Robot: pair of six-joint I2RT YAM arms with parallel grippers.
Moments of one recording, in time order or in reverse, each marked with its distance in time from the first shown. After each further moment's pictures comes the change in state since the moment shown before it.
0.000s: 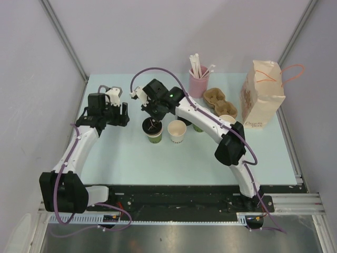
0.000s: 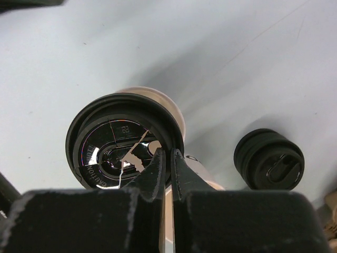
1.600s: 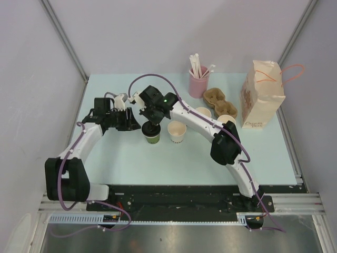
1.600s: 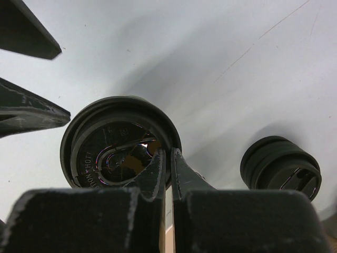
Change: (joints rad) left arm 0.004 0.100 -0.057 0.011 0.342 -0.196; right arm 0.018 0.083 -0.043 0.076 0.059 0.028
